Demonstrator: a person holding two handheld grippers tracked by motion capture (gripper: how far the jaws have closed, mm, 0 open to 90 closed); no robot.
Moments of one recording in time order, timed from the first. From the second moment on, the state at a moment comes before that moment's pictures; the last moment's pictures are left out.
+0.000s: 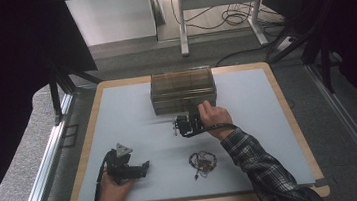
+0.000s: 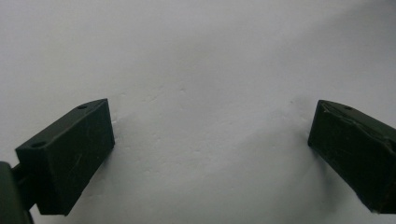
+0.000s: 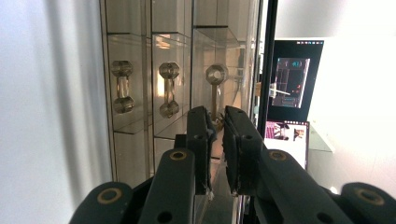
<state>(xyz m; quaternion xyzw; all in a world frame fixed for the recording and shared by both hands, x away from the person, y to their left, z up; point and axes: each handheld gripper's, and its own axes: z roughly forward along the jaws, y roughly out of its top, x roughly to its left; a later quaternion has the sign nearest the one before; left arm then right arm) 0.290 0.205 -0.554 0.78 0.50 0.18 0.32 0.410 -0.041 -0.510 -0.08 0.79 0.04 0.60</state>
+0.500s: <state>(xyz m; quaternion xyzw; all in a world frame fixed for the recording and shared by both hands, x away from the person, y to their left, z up) 0.290 0.204 -0.554 0.78 0.50 0.18 0.32 0.404 -0.043 -0.510 -0.09 0.80 0.04 0.60</state>
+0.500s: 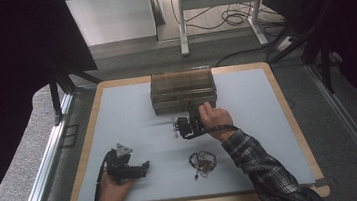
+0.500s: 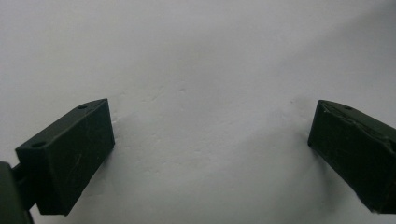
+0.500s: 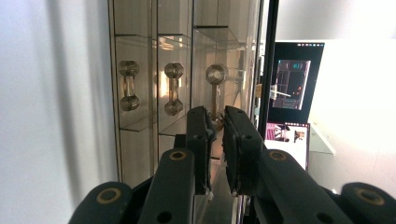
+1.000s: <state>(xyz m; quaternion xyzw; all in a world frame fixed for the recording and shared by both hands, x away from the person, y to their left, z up) 0.290 0.204 -0.554 0.78 0.50 0.18 0.32 0.402 -0.043 -0.506 -0.08 0.80 0.06 0.59</state>
